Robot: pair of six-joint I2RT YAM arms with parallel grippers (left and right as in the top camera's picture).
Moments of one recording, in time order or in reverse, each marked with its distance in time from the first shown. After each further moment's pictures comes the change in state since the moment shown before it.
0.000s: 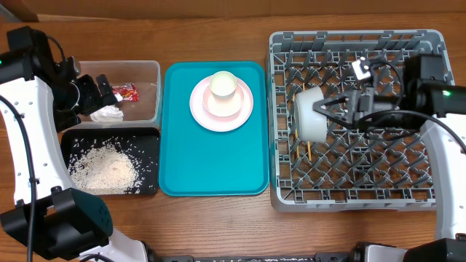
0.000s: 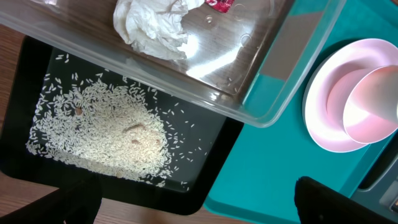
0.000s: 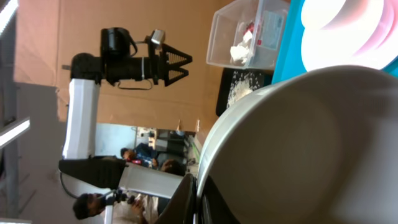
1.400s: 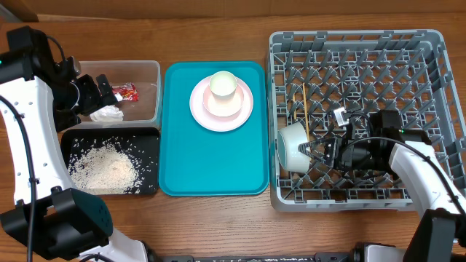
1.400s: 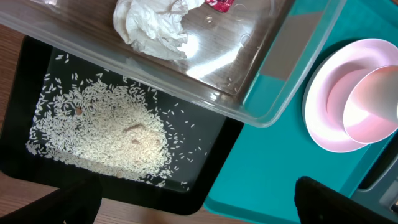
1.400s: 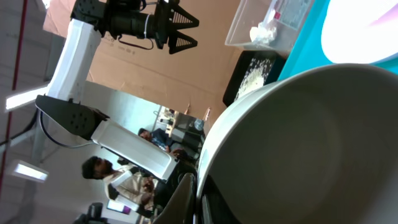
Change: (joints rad) left arm 0.000 0.000 0.000 0.000 0.000 0.000; right arm 0.023 0.005 -0.558 0.286 -0.207 -0.415
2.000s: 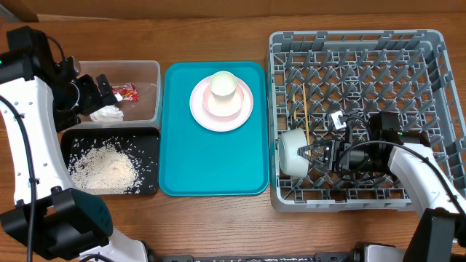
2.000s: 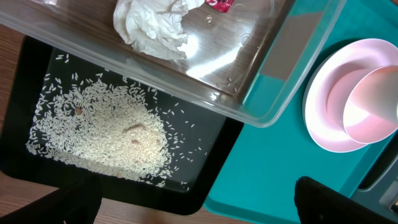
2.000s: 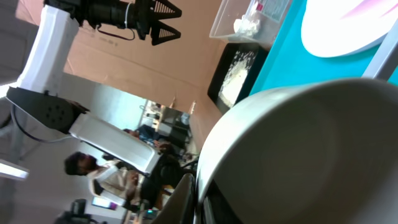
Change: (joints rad) left arm 0.000 0.000 0.000 0.000 0.000 0.000; right arm 0.000 0.000 -0.019 0.068 0.069 -0.001
